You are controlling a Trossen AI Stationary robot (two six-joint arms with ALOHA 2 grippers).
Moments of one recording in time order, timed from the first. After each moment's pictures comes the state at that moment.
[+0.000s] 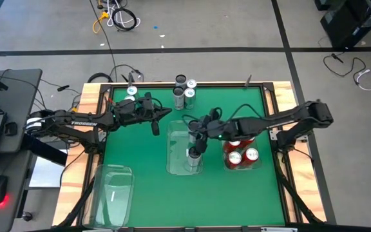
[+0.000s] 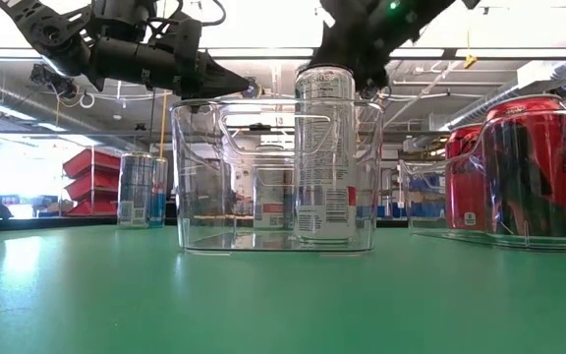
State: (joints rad) left arm 0.28 1.18 0.49 0.66 0.01 -0.04; right arm 0.09 1.51 1.05 -0.15 0.45 0.30
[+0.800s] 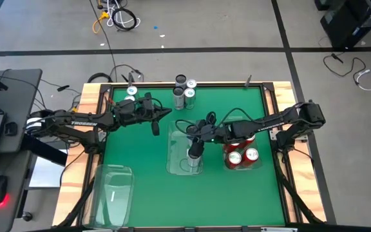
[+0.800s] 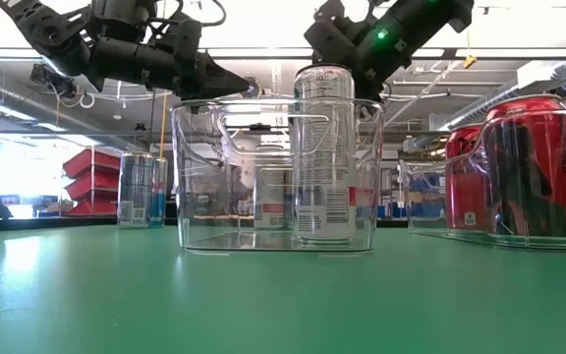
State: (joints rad) left arm 0.28 1.18 0.49 0.66 0.01 -0.04; right arm 0.09 1.62 1.05 -0.15 0.42 0.37
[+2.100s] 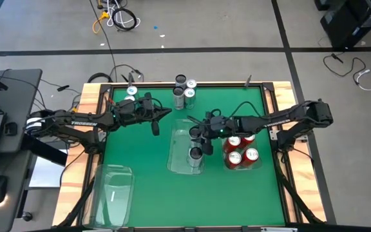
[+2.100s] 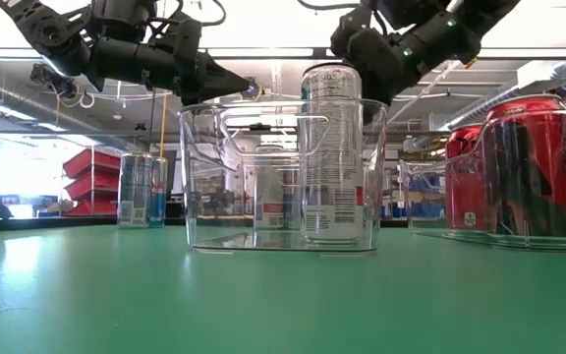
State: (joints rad) left arm 0.28 1.18 0.49 0.66 0.01 -0.03; right arm -0.02 1.50 0.85 0.08 0.09 0.07
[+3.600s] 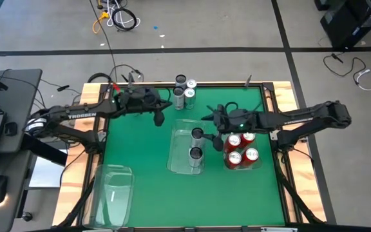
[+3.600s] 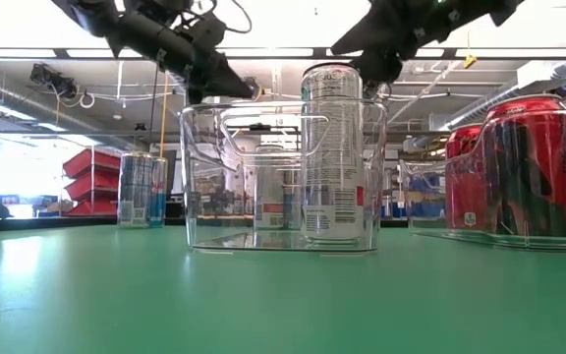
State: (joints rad) left arm 0.37 1.21 0.81 0.04 0.03 -0.05; right arm 0.00 1.24 0.82 0.01 0.13 0.10
